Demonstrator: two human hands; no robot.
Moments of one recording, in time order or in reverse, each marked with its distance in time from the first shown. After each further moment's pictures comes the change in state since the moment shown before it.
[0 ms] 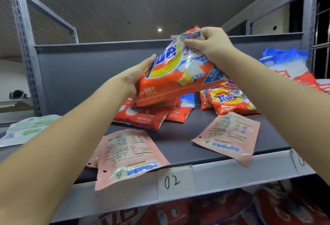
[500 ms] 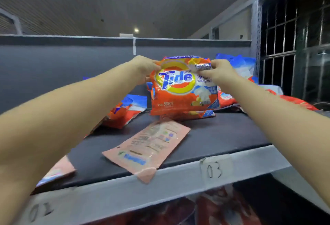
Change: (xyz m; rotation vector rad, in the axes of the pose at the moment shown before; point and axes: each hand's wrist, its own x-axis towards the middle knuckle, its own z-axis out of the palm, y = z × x) left_hand 0.080 0.008 0.187 0.252 0.145 0.271; right_hand -0.004 0.147 -0.155 -0.077 0.019 0.291
